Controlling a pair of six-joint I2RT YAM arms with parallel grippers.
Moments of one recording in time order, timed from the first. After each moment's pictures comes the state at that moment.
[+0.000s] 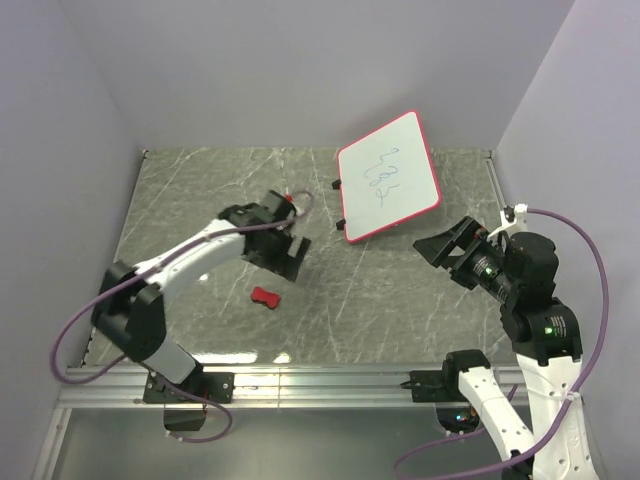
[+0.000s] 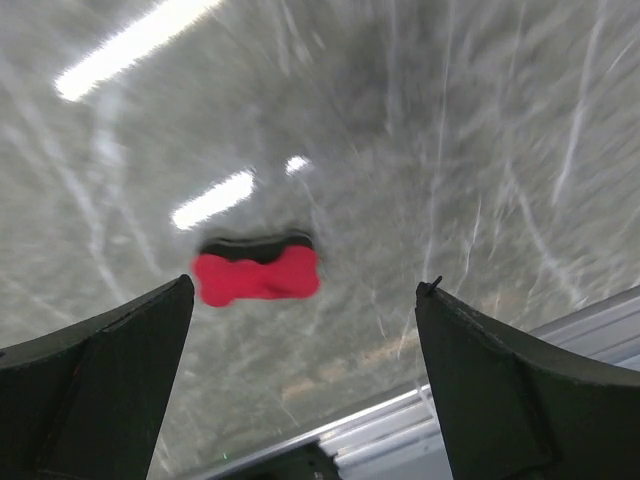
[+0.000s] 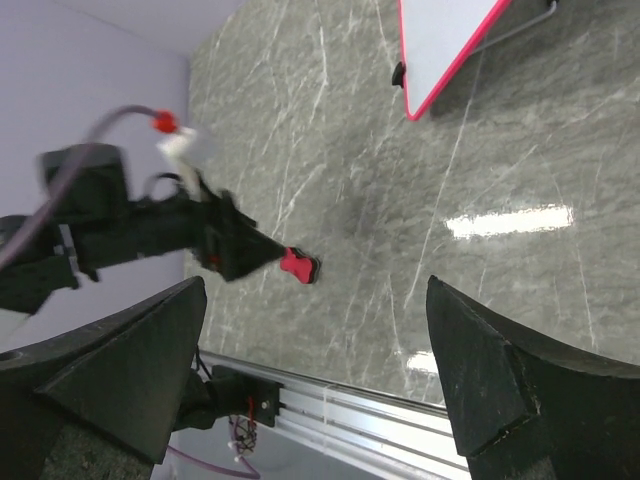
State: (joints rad) left arm -0.60 1.52 1.22 -0.83 0.05 -0.19; right arm 0.10 0.63 1.07 -0.88 -0.31 0.75
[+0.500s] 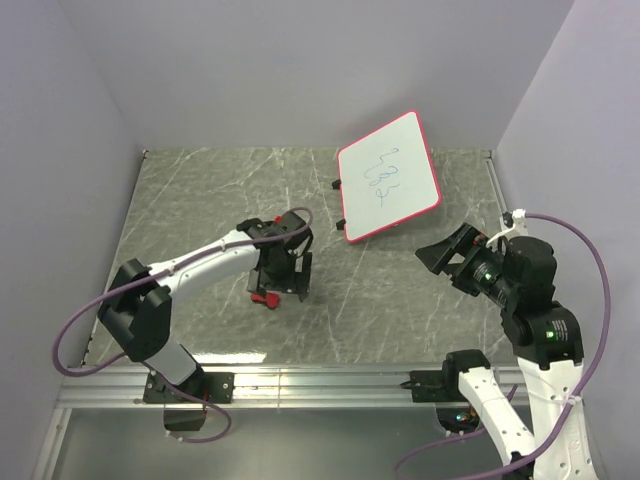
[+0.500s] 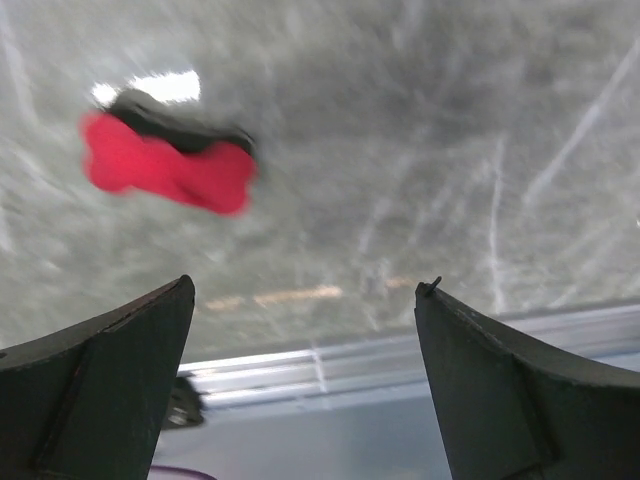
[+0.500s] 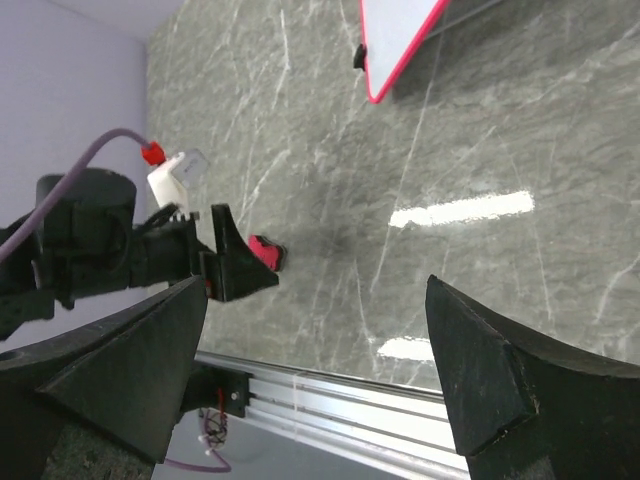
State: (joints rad) left arm -0.76 1.58 1.18 -0.96 -0.04 -0.66; right arm 0.11 0.61 1.07 -0.95 -0.27 0.70
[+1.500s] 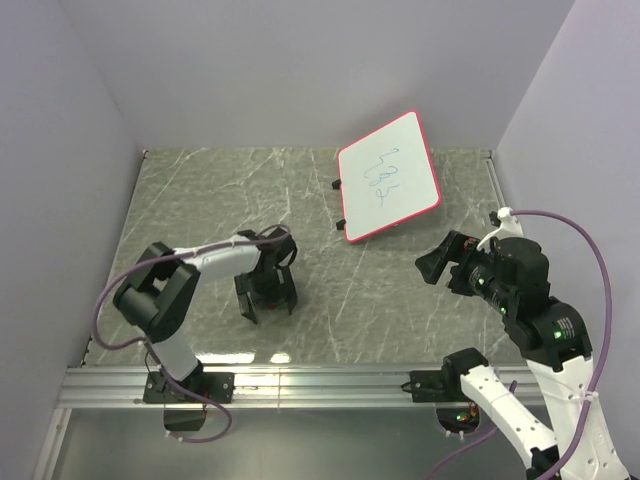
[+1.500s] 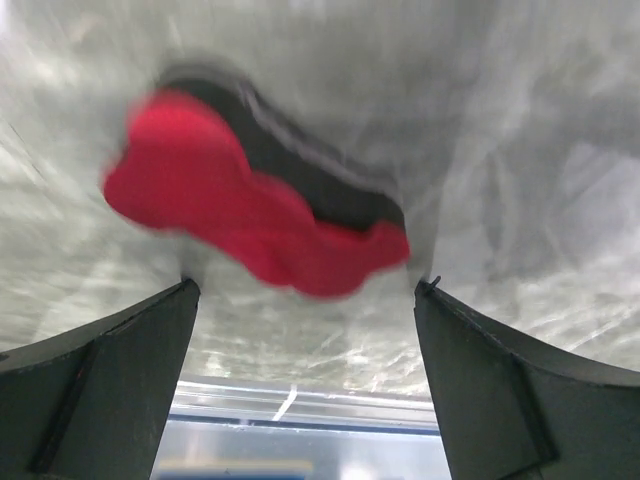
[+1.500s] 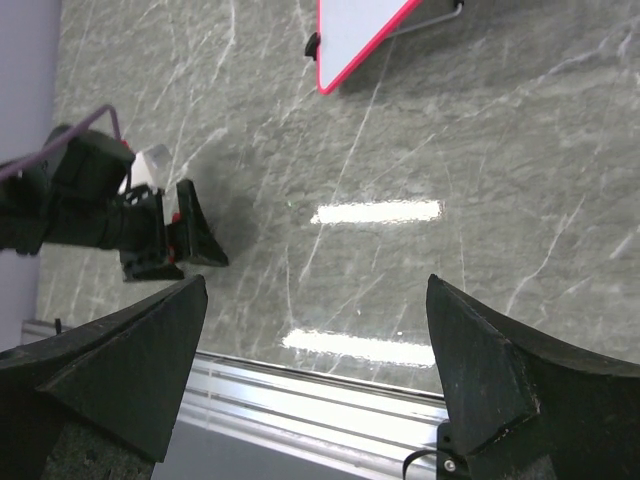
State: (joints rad) left arm -0.66 1.66 0.94 -0.82 0.02 -0.96; right arm 0.31 0.63 1.12 -1.02 -0.04 0.56
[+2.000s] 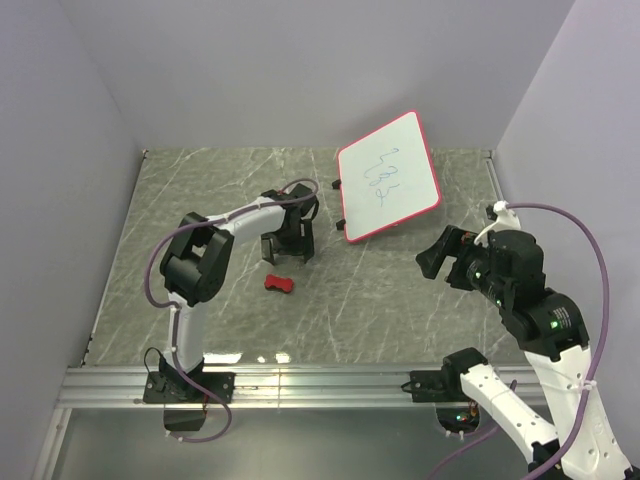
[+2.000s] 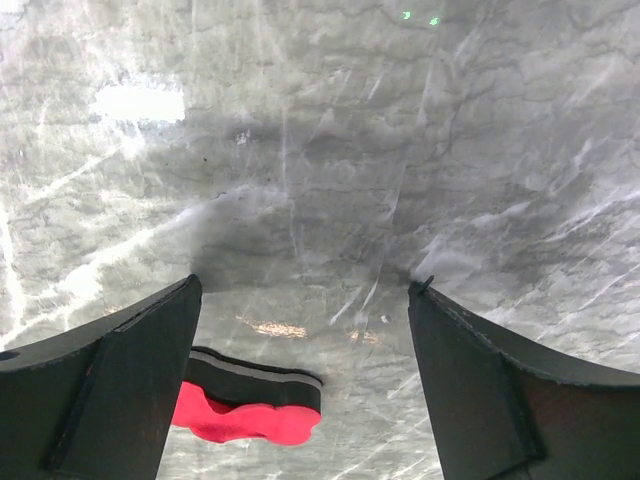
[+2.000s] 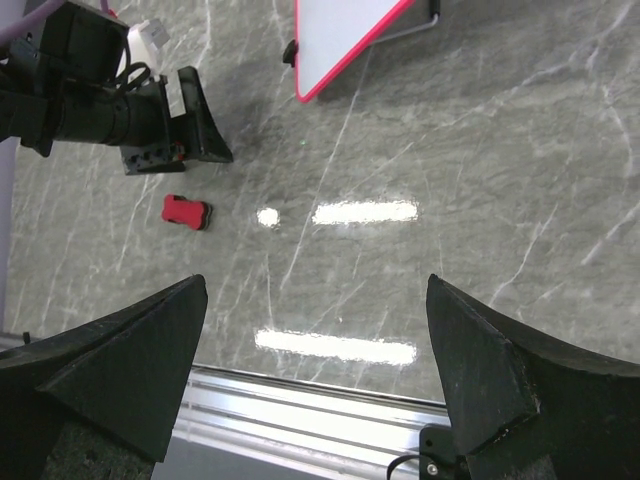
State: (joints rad) left arm -0.59 2.06 1.51 -0.83 -0.16 -0.68; right arm 0.33 0.68 1.13 -1.02 0.02 0.53
